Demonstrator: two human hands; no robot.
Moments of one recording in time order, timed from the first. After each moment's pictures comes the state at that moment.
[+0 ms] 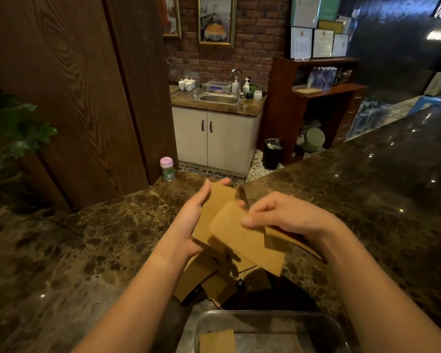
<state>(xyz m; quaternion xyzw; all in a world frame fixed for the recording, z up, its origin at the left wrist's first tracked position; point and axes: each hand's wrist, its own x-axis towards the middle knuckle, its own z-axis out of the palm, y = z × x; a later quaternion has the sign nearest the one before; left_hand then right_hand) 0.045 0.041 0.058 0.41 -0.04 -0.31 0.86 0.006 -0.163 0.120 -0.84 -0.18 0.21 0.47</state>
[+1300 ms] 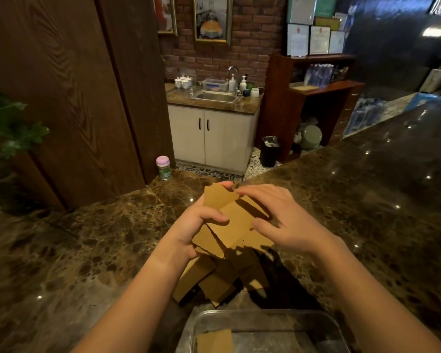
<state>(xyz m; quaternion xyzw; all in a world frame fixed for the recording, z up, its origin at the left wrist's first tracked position) 0.042 0.039 0.052 0.46 -0.13 -0.29 0.83 0.004 -0.174 0.080 -0.93 -0.24 -0.09 0.25</state>
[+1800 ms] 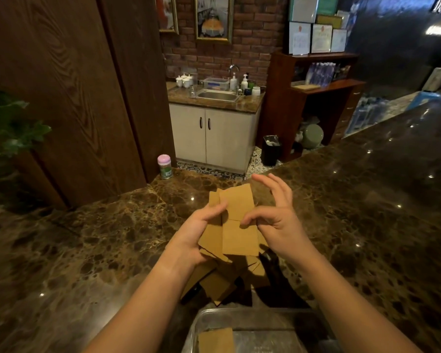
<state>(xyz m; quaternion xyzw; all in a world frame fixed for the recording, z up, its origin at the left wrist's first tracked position) 0.033 0.033 0.043 0.42 0.00 -0.33 0.84 -0.003 -0.155 0.051 -0.87 -0.18 -0.20 0.42</state>
